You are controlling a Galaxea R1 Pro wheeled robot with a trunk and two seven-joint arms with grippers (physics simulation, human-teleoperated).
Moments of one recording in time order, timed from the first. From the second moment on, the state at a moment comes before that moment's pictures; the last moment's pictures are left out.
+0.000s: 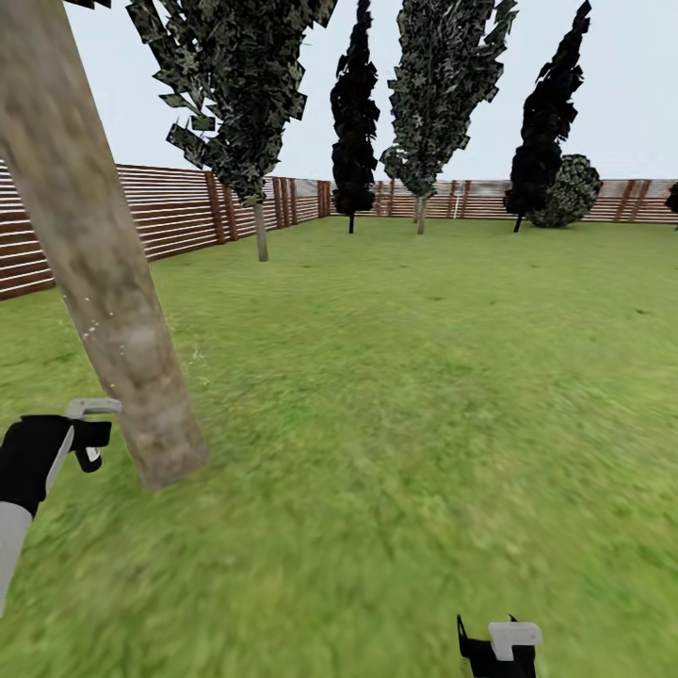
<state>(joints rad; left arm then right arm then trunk) -0.90 0.42 0.19 -0.75 -0.17 0.69 -0.15 -0.41 -0.05 0.41 -0.03 -0.28 -0.73 -0.21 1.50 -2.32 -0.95</state>
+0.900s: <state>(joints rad) -0.81 0.39 0.18 -0.71 -0.15 0.68 -0.12 -0.41 -0.05 0.41 -0.03 -0.28 -0.73 -0.21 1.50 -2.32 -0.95</state>
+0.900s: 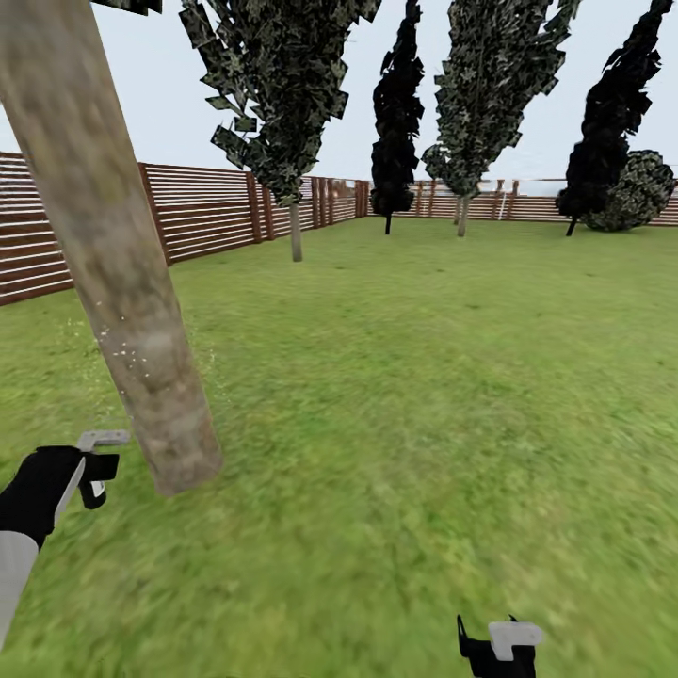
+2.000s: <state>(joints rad) -0.75 0.35 0.26 -0.71 -0.15 0.60 -0.04 -0.41 -0.05 0.41 -0.03 -0.28 -0.73 -0.21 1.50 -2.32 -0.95</state>
